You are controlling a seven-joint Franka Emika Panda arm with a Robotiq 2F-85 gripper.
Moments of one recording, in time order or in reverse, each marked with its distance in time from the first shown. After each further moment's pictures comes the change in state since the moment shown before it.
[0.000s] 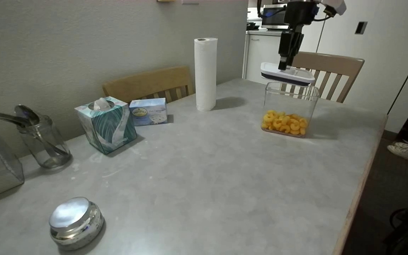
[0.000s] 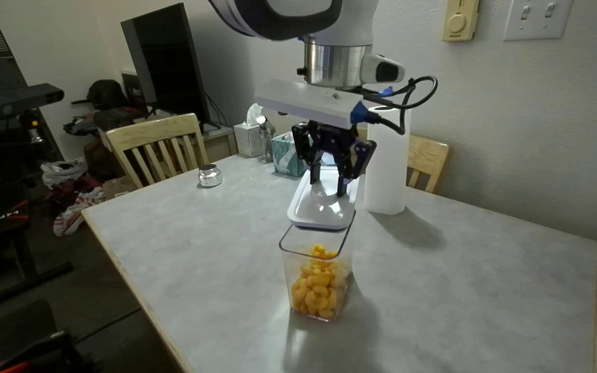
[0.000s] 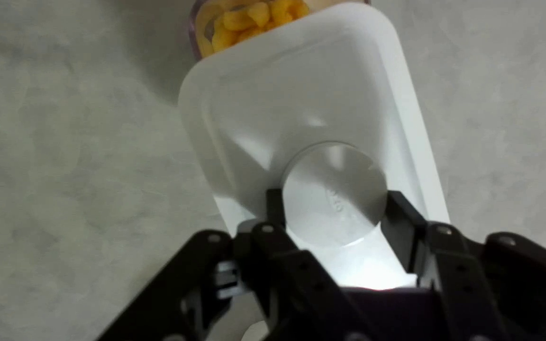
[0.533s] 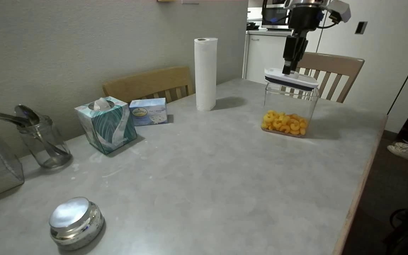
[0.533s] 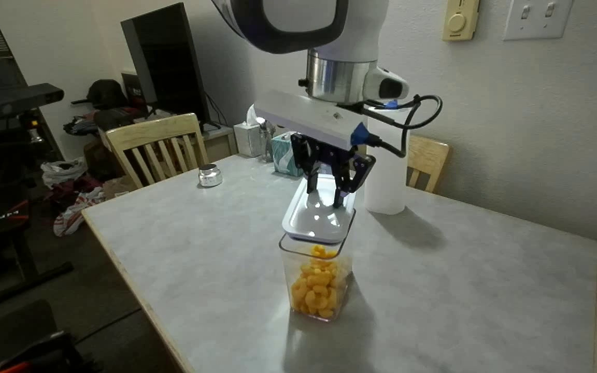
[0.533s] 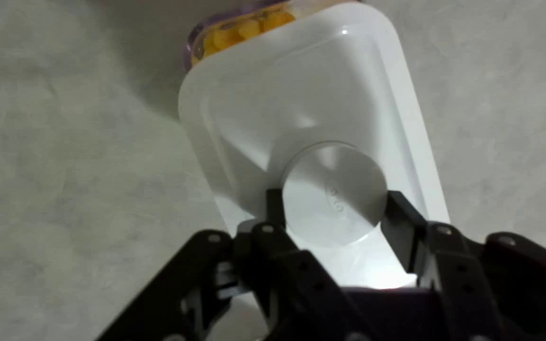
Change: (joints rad) arm -0.029 0.000 0.000 -0.035 0.059 -0.001 -0.051
